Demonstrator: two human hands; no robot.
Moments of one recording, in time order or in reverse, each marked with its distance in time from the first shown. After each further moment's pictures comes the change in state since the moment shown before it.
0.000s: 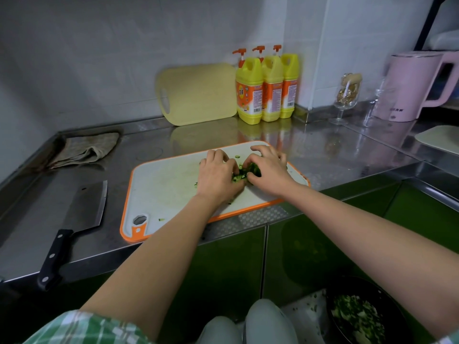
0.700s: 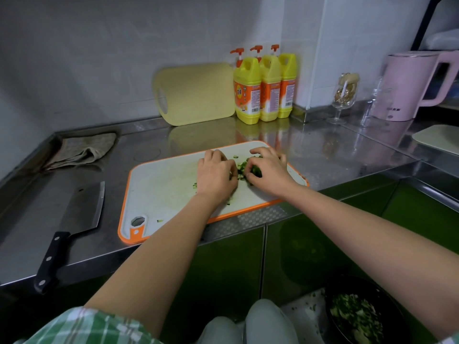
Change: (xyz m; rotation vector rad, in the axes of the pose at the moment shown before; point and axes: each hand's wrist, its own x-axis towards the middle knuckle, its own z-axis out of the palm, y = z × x) left_hand 0.004 -0.002 0.004 0.002 0.003 -0.023; right_hand -0.002 0.003 0.000 0.010 0.008 0.004
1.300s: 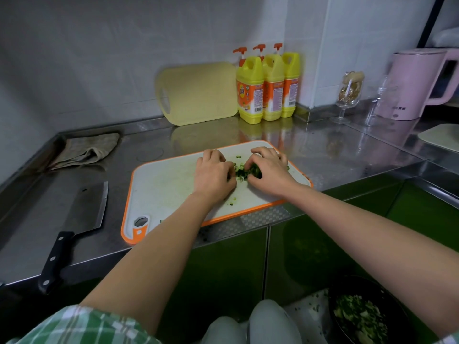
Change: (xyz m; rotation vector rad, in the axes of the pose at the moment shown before) left_hand 0.000 -0.011 -0.002 0.048 -0.004 0.021; right_hand 0.004 -0.001 0.004 0.007 -0.017 -0.013
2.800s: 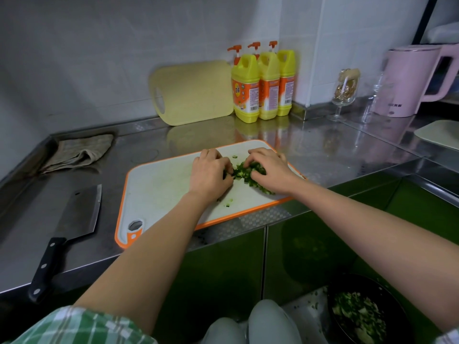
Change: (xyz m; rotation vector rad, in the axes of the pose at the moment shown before) left_hand 0.008 -0.003 0.002 -0.093 -0.006 0.019; right_hand 0.001 0.017 -0.006 0.105 -0.056 -0.037
